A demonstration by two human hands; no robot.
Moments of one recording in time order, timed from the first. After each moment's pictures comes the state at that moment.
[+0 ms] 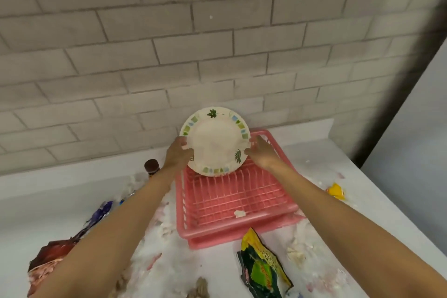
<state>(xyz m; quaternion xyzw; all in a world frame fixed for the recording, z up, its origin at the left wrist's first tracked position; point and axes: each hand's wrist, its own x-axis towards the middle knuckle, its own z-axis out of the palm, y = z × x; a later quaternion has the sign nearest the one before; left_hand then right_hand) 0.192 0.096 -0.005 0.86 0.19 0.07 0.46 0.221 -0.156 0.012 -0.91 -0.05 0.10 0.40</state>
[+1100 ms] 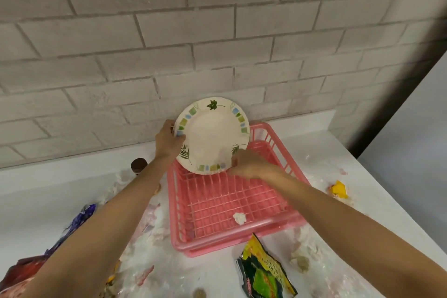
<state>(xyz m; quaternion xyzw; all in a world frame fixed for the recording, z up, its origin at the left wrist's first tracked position) 0.239 0.114 -0.018 0.86 0.17 0.15 0.46 0.229 -0.124 -0.014 -0.94 -0.16 0.23 0.20</state>
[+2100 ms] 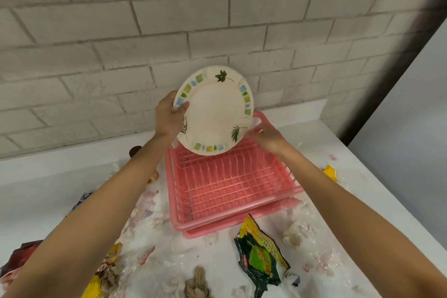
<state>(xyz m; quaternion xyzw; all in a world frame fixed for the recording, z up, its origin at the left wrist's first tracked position) 0.221 0.086 0.038 0.82 0.06 0.23 0.53 0.229 -0.177 0.004 -0.89 -0.04 0.11 0.44</state>
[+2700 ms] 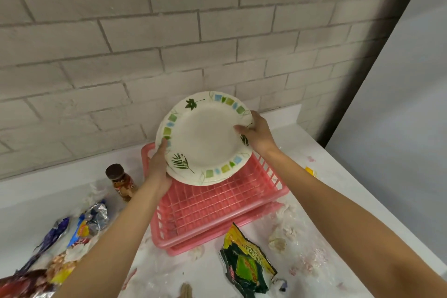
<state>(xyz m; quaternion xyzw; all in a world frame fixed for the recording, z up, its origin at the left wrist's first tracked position) 0.166 0.038 0.004 0.50 0.23 0.06 0.83 0.239 -0.198 0.012 -0.79 -0.03 -0.05 0.61</state>
